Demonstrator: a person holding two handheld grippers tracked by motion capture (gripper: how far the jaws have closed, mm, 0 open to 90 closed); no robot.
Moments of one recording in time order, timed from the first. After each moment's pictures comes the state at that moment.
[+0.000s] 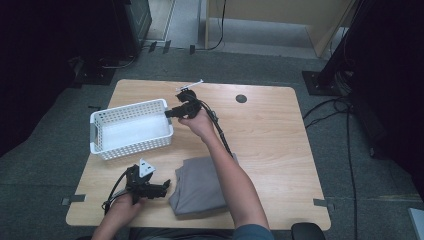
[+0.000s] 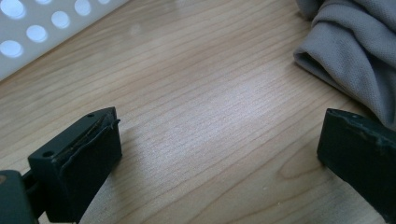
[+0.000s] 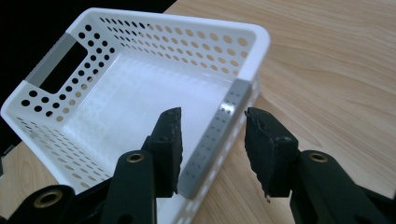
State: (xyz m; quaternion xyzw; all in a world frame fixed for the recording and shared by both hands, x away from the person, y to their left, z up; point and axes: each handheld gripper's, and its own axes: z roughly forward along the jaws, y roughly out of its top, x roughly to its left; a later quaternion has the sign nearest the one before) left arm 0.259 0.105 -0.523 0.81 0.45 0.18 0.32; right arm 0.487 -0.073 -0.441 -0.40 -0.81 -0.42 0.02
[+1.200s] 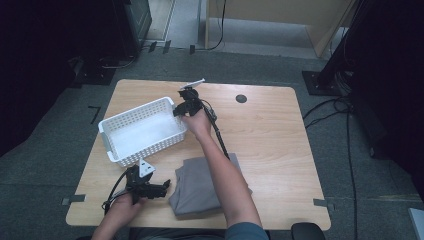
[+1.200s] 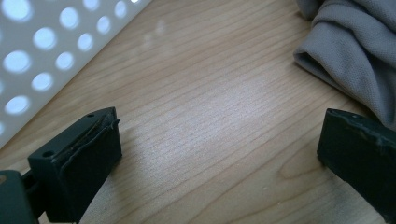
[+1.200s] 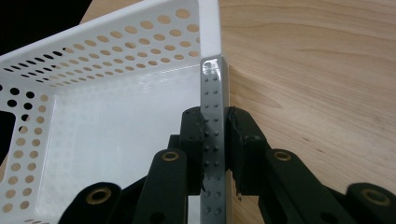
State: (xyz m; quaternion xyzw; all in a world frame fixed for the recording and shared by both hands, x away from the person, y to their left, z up) left arm 0.259 0.105 -0.523 0.81 0.45 0.18 0.32; right arm 0.504 -0.078 -0.452 -0.54 -0.77 -0.34 0.04
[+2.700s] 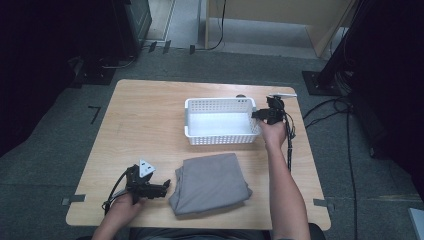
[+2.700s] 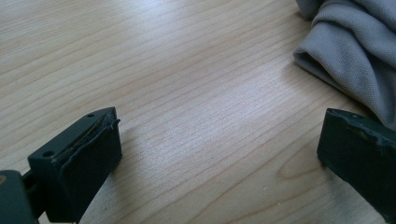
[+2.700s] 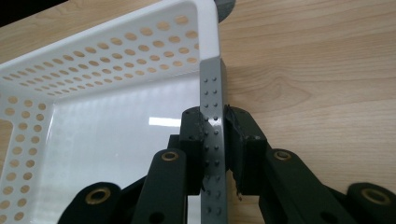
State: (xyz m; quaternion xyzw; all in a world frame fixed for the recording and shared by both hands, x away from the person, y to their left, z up) left arm 0.259 0.105 -0.523 0.81 0.45 0.18 0.32; right arm 0.457 -0.339 -0.457 -0.71 -0.61 -0.35 -0.06
